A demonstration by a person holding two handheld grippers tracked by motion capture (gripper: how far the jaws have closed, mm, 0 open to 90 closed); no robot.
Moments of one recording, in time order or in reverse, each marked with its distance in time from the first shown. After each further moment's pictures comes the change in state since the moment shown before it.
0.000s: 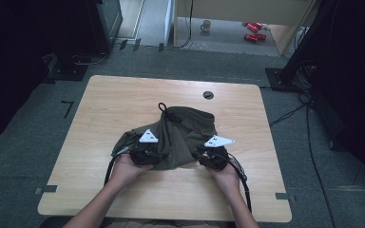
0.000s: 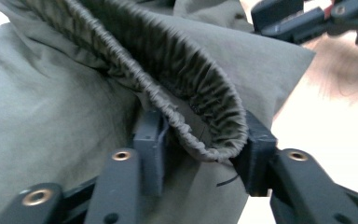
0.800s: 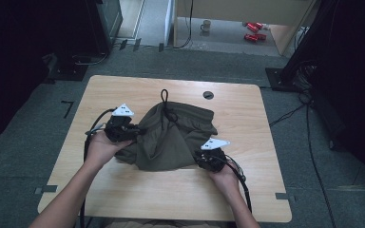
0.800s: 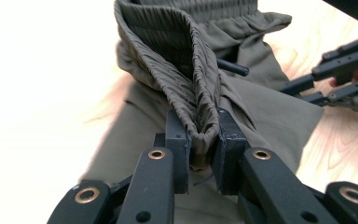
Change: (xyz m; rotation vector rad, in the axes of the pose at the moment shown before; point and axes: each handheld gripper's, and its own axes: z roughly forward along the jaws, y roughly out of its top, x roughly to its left) left arm 0.056 0.046 -0.082 -0.056 0.069 -0.010; right arm 0.002 -0.007 0.008 0.065 0.010 -0.035
